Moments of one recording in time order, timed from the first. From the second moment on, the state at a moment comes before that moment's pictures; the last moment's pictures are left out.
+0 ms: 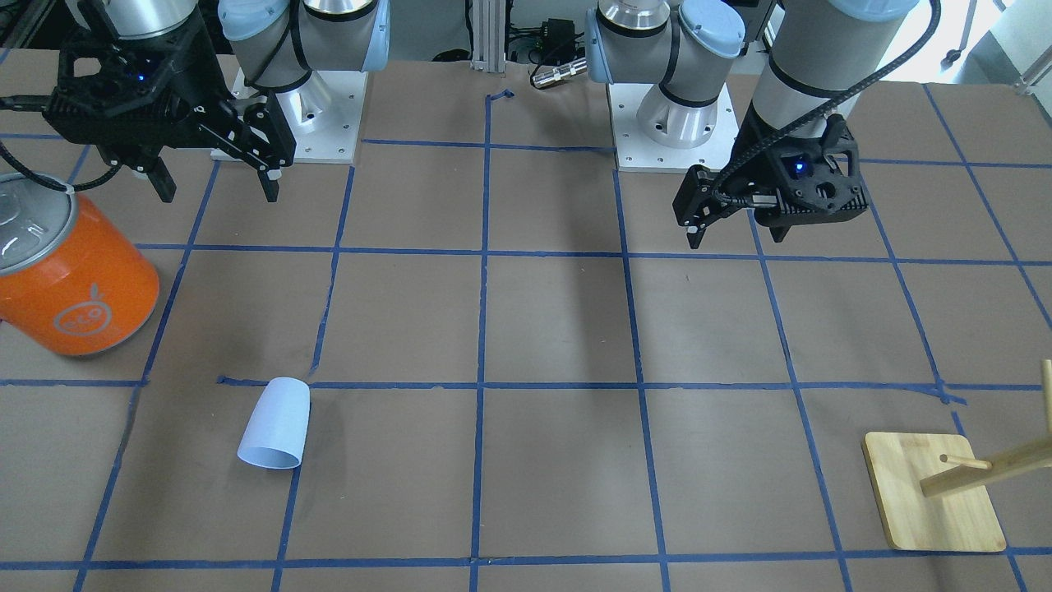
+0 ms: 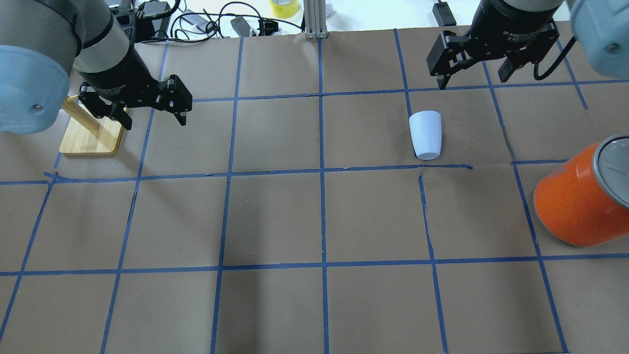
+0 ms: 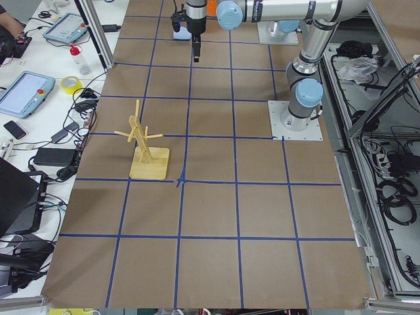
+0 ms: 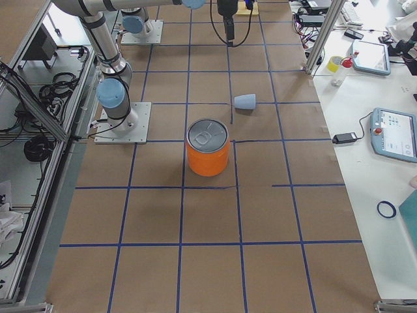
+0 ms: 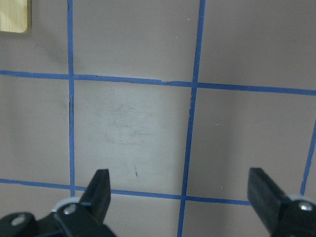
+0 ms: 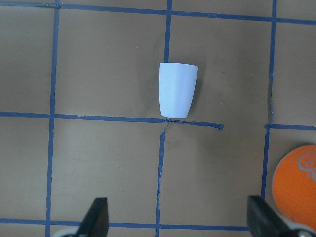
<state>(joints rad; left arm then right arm) -1.54 -1.57 -1.63 -1.47 1.63 -0.05 1.59 -1.59 1.51 -1.61 -1.60 -0.04</state>
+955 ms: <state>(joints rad) -1.54 -1.57 -1.63 -1.47 1.63 -0.05 1.57 -1.43 1.51 -1.78 -1.61 -0.02</state>
